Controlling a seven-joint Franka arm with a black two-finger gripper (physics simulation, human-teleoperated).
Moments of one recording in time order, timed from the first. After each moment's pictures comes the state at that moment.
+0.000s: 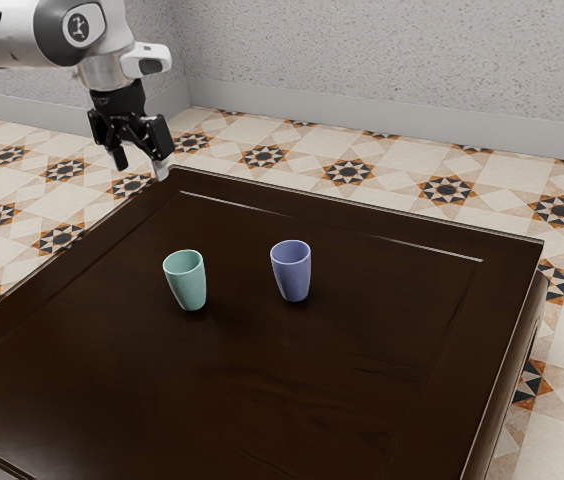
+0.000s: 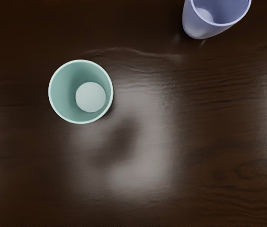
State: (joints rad) arm -0.13 0.09 0.22 -1.56 -0.06 1.64 0.18
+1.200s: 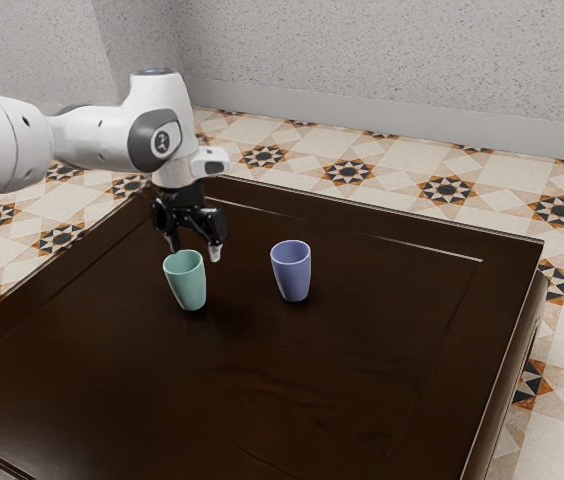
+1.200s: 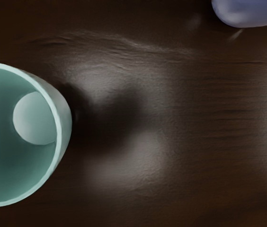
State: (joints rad) arm -0.12 0.36 0.19 -1.68 -0.13 1.95 0.12
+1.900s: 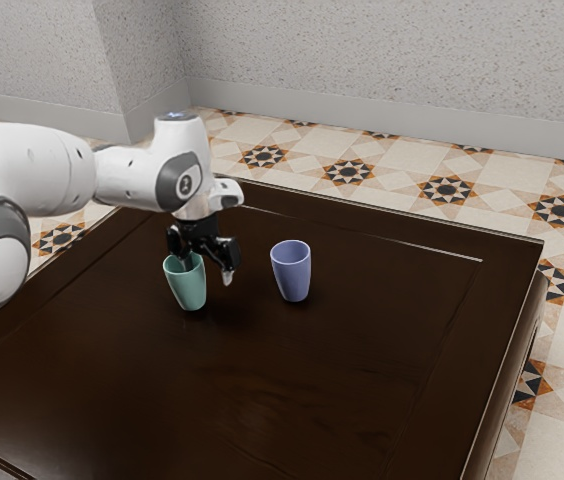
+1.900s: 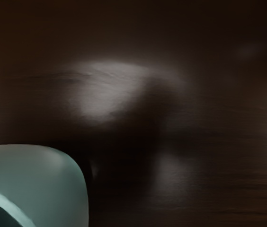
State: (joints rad) arm -0.12 0.54 0.20 -1.63 -0.13 2.09 0.09
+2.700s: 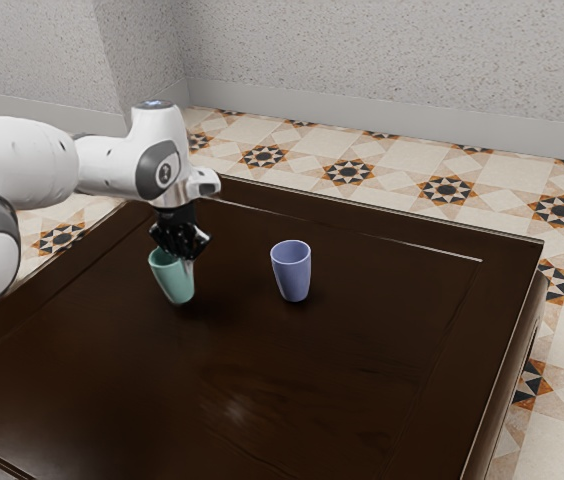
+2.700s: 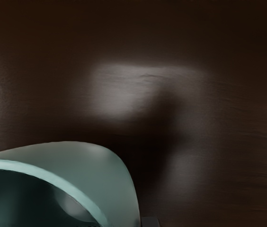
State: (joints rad) arm -0.12 0.48 0.27 -1.64 -0.12 2.07 0.09
